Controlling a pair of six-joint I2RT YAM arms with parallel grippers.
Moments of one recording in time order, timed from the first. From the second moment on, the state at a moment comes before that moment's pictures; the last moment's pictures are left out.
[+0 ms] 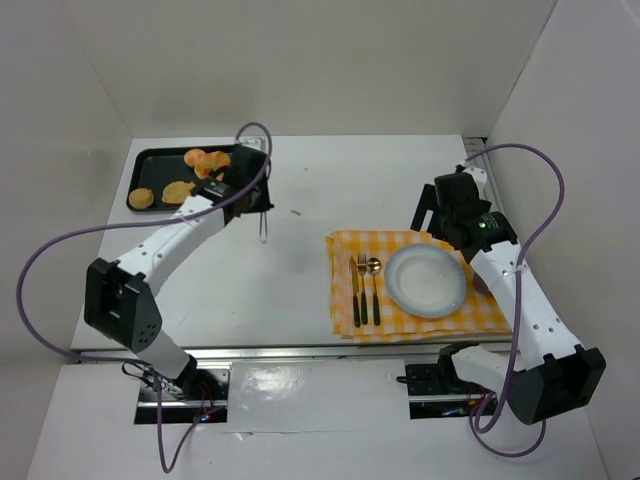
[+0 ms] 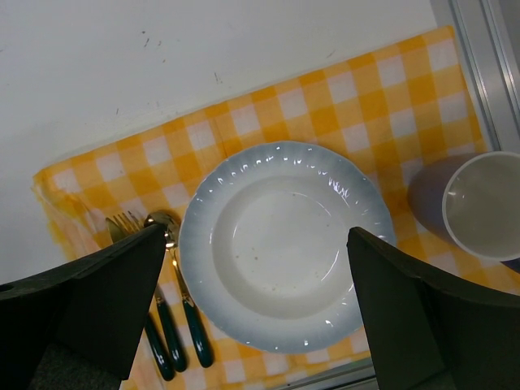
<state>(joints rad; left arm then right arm) -0.46 1.59 1.37 -0.58 -0.25 -0.47 0.25 1.12 1.14 -0.83 0.38 0.47</state>
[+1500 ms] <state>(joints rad) 0.26 2.18 2.09 -0.86 0.17 -0.40 0.25 1.32 1.24 -0.77 0.35 0.46</state>
